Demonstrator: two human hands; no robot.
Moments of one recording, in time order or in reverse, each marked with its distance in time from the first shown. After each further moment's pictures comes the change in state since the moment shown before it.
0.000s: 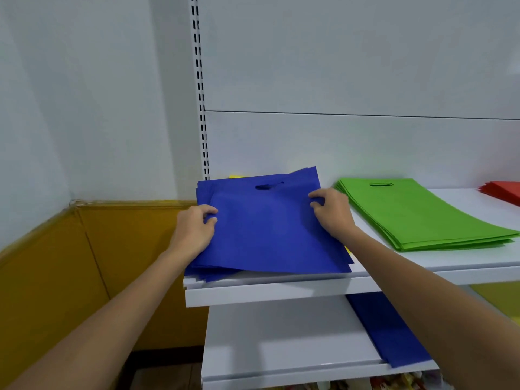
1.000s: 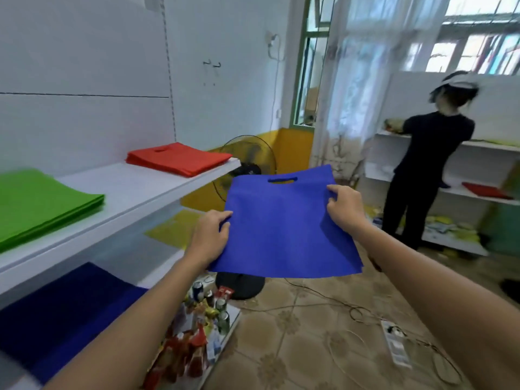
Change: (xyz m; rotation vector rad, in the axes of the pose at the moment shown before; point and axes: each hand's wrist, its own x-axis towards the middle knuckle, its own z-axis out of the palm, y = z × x) left_hand -0.316 0.463 0.301 -0.453 -0.730 0.866; right_hand -0.345 0.315 -0.498 -0.528 0.499 0.872
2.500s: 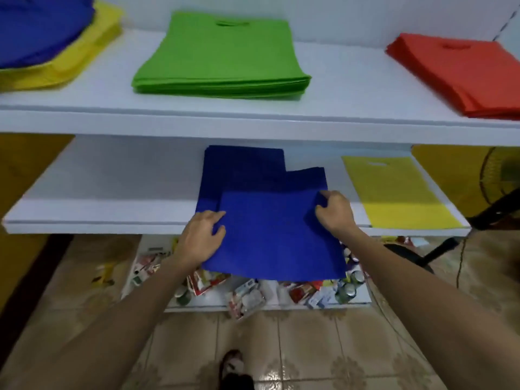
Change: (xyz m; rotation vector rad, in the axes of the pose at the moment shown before) left_hand -0.139 -0.237 0.018 0.385 0.241 -1.034; right_hand 0.018 -0.164 0.411 0.161 -0.956 -0.696
